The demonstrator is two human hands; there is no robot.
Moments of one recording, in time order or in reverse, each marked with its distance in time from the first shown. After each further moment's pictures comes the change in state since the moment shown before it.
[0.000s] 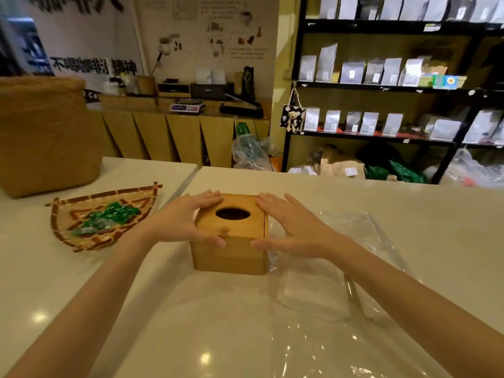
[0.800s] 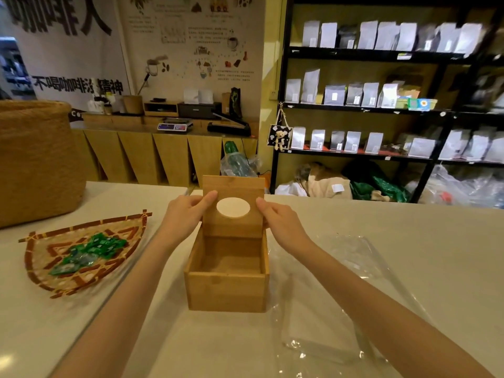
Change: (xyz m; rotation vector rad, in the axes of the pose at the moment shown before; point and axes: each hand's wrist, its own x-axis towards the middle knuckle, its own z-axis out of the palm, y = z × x) left_hand 0.055 0.000 -0.012 -0.476 0.512 -0.126; right_hand 0.057 -0.011 -0.011 0.748 0.405 0.325
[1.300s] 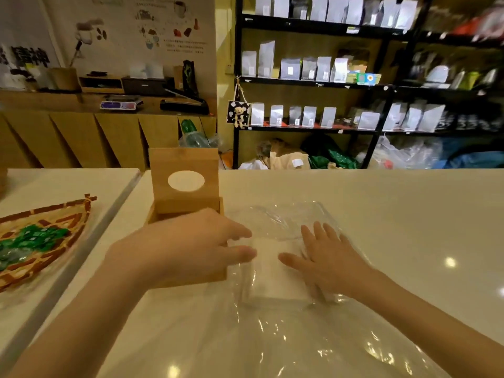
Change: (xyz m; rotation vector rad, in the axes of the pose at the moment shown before) left_hand -0.097 0.093 0.019 0.679 -0.773 0.358; right_hand -0.126 0.049 -0.082 -0.987 -0.217 0.415
